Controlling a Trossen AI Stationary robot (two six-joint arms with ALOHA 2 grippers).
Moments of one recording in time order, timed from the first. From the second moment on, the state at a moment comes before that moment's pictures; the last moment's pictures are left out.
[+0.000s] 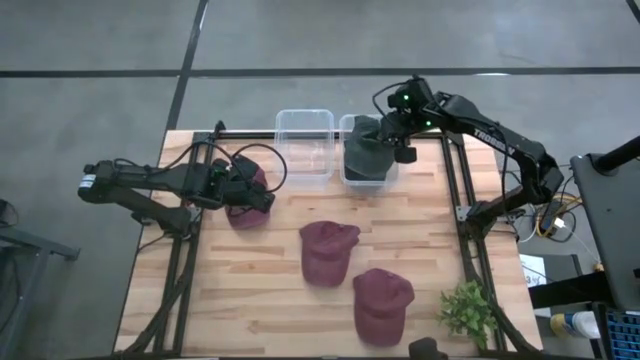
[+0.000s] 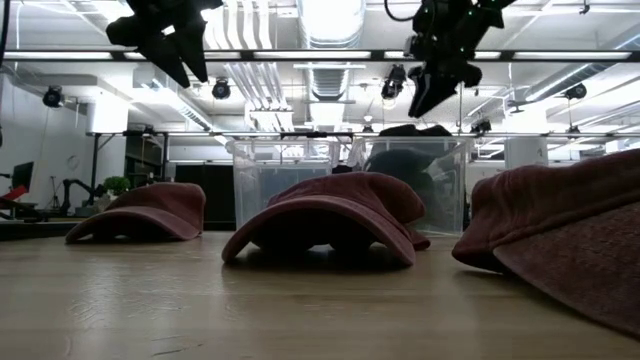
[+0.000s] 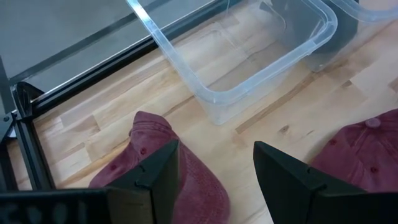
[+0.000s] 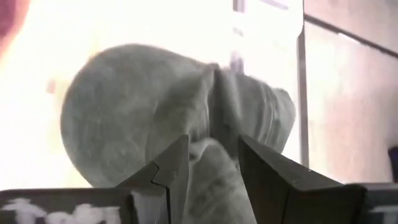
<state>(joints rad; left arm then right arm) -0.08 1.20 1.22 -1.16 -0.65 -0.92 -0.70 1.45 1.38 -0.87 -0.17 -0.83</state>
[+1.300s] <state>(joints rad) -0.08 1.20 1.22 -1.11 -0.68 -0.88 -0.65 1.77 1.38 -0.82 -0.21 -0.74</state>
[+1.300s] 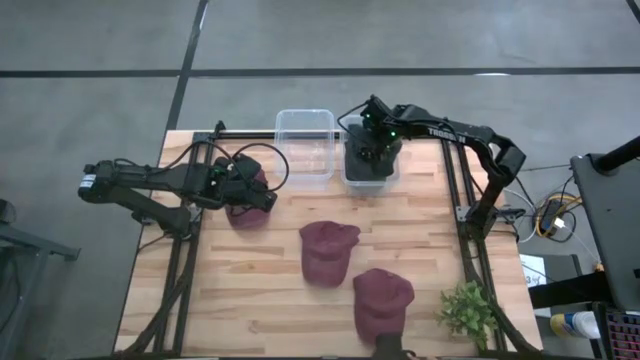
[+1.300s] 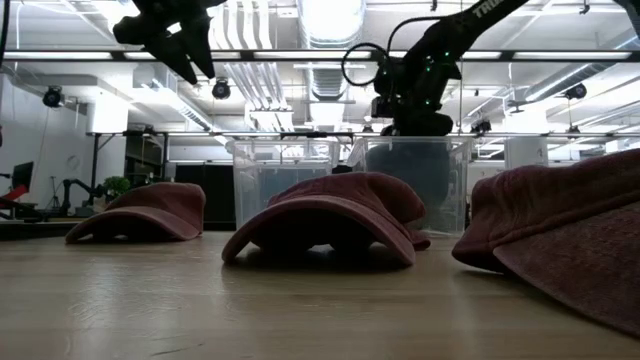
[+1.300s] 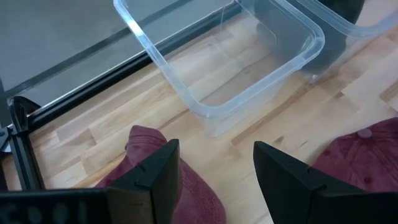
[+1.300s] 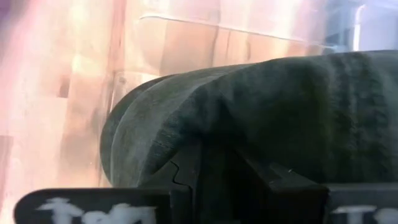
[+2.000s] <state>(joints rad) -0.08 1.20 1.22 -1.09 -0.68 -0.89 -0.64 1.57 1.38 -0.84 -0.20 -0.69</state>
